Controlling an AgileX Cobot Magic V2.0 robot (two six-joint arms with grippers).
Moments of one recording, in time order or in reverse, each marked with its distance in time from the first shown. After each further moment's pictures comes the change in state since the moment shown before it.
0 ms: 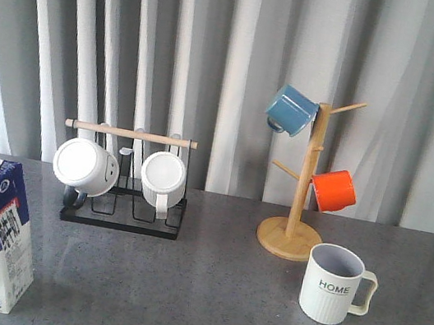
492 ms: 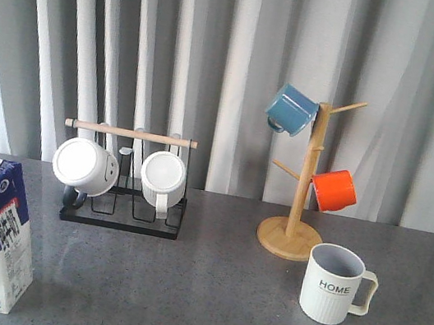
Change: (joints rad) left arm 0.000 0.000 -0.044 -0.004 -0.087 -0.109; right arm 0.000 -0.001 -0.031 0.003 -0.365 0.089
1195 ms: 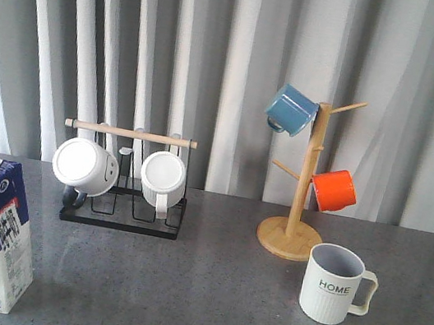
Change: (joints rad) left arm 0.000 0.984 -0.633 0.000 -0.108 -0.036; right arm 0.000 0.825 -0.427 -0.045 0.043 0.015
